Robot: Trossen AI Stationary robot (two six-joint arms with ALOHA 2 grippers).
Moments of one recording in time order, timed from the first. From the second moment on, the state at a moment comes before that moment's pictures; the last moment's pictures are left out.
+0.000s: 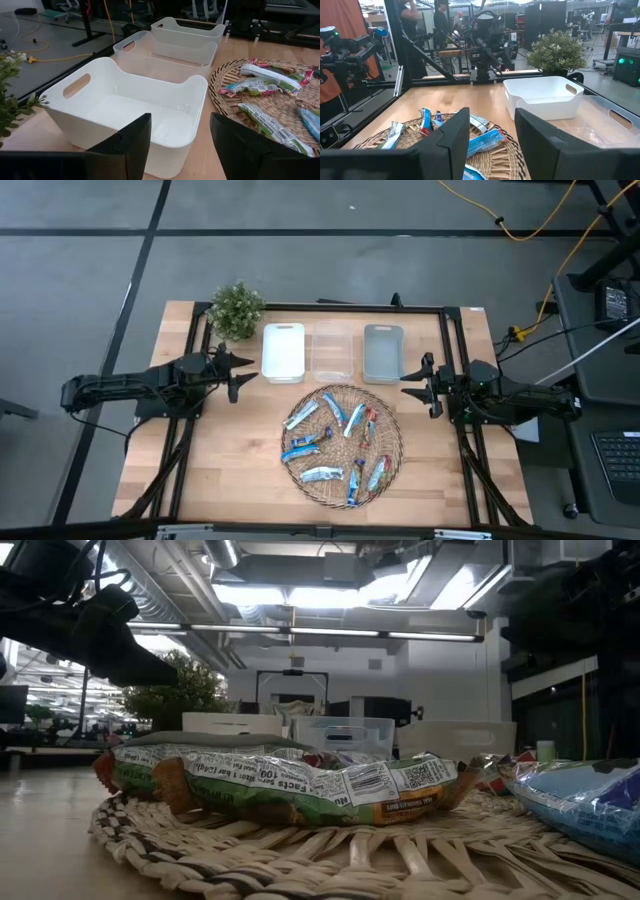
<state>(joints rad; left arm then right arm) 0.21 0.23 0.06 -0.11 -0.16 -0.11 -0.12 0.02 0.01 0.04 -0.14 0.07</state>
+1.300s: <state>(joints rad) 0.21 0.23 0.07 -0.03 -0.16 -0.14 -0.12 0.02 0.01 0.04 -0.13 0.13</state>
